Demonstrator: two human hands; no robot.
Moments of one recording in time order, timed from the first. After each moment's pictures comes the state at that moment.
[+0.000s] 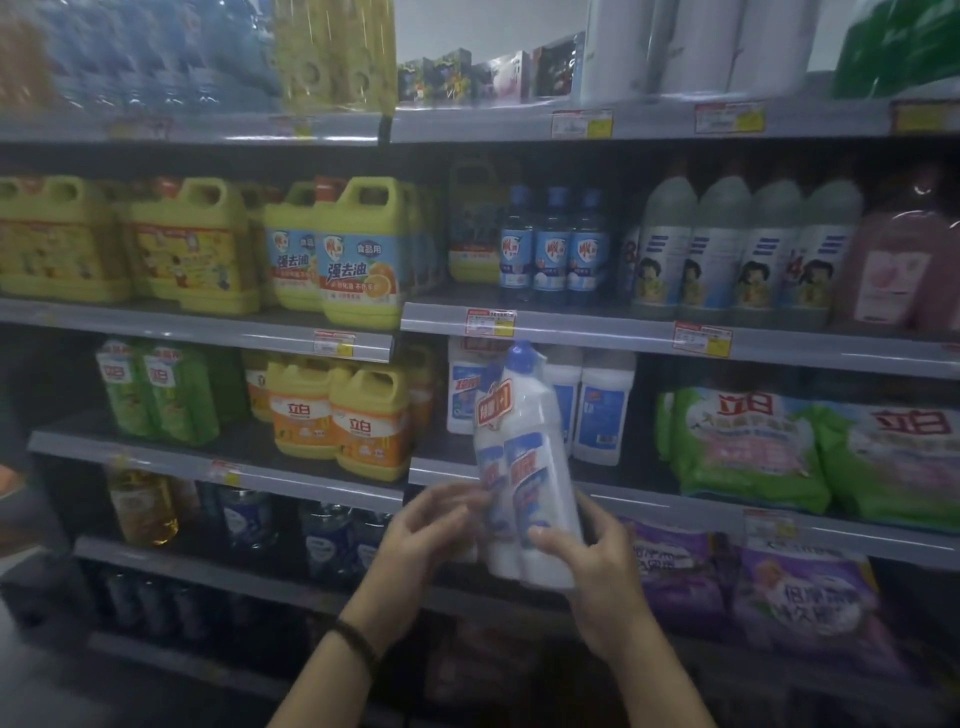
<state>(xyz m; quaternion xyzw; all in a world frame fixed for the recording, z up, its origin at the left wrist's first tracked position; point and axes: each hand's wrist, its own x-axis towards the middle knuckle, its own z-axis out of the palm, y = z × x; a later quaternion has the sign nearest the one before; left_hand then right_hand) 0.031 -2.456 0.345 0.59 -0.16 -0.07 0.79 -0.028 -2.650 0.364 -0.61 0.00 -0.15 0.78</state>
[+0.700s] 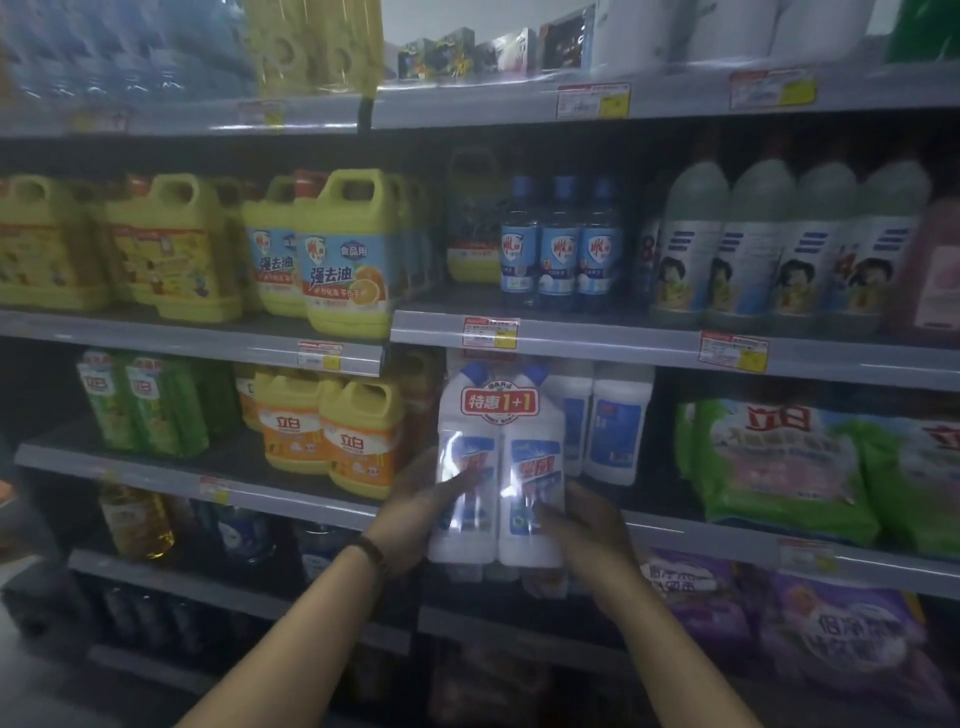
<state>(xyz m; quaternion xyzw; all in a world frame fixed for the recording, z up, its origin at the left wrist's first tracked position) 0.132 -2.472 0.377 0.62 -0.10 -0.09 0.77 0.081 -2.686 0.352 -0.76 0.06 -0.11 0.64</state>
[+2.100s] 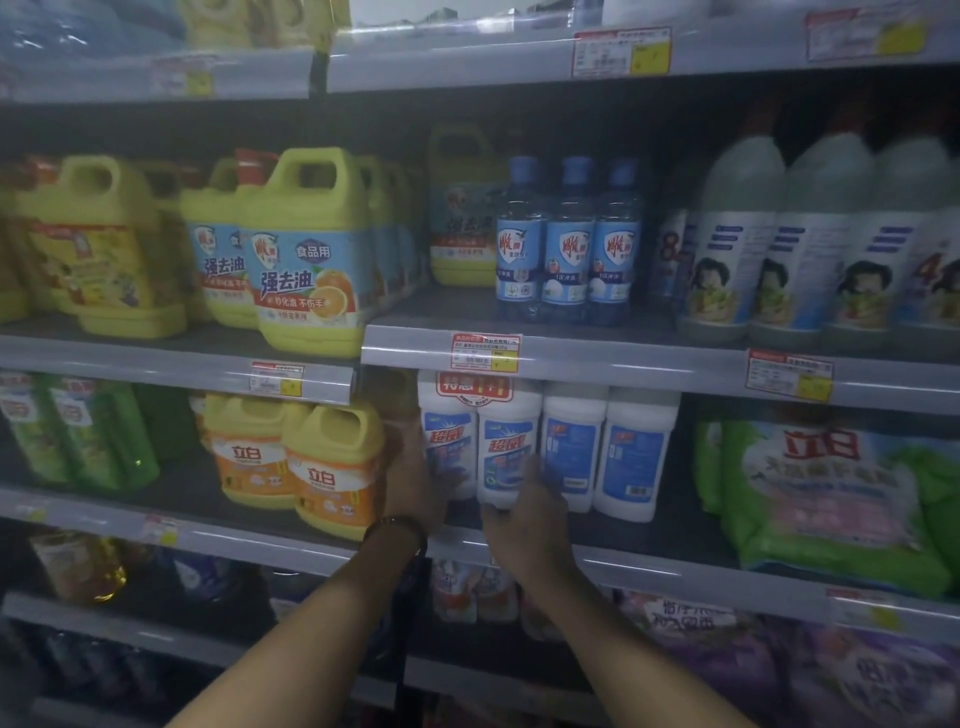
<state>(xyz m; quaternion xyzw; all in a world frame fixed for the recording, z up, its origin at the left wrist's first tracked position) 0.277 -2.501 0.345 0.82 -0.06 0.12 0.56 0.217 -2.640 0.321 -0.87 0.08 -0.21 0.43</state>
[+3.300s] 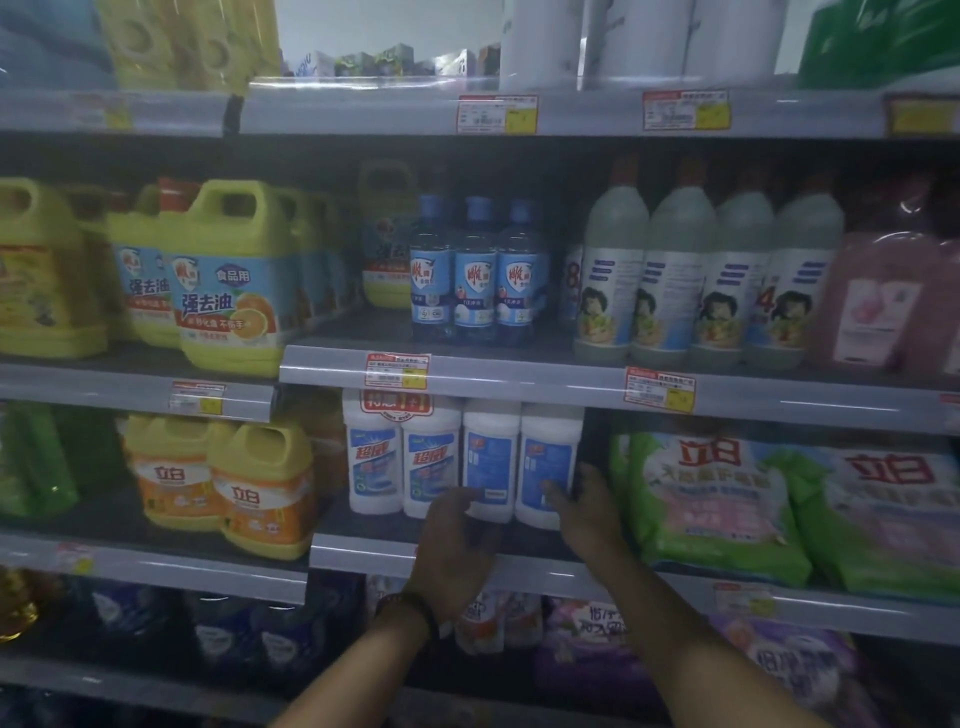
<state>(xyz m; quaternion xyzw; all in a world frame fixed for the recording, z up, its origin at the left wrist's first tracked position) 0.189 -2.607 0.325 0.84 -0.18 0.11 0.50 0.199 -2.812 0.336 -0.76 0.13 -0.23 0.59</state>
